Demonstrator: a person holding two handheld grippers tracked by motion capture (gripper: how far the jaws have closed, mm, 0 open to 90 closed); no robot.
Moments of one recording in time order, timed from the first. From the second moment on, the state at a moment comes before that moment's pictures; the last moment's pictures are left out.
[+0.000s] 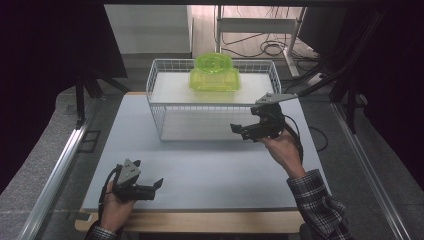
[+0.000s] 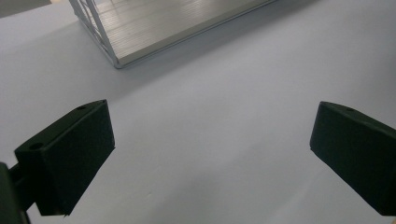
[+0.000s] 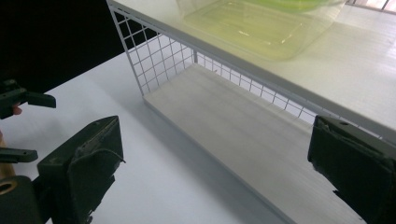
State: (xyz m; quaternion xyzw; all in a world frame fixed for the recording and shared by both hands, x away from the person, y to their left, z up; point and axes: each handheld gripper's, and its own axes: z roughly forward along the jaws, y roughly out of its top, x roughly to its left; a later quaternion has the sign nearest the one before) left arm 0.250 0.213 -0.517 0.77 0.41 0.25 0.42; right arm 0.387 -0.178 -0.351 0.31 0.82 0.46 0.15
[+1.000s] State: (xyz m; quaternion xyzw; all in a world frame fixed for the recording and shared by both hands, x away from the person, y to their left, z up) left arm 0.249 0.211 -0.517 0.77 0.40 0.24 0.43; right arm 0.354 -0.213 -0.406 0.33 0.82 0.45 0.16
